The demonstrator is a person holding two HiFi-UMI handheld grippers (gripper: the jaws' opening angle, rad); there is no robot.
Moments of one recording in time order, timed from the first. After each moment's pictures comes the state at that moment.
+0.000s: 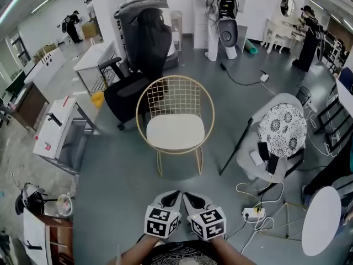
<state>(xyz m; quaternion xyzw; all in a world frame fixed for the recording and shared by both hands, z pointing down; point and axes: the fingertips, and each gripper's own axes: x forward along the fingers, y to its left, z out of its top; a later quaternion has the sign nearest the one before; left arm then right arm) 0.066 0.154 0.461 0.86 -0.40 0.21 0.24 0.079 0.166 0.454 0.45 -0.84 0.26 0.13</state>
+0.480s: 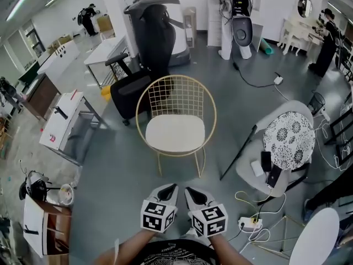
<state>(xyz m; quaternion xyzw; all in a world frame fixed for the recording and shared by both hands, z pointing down) 0.118 0.093 0.465 0.83 -0.46 0.20 0.23 0.154 0.109 0.451 0.42 -0.86 0.26 0.11</state>
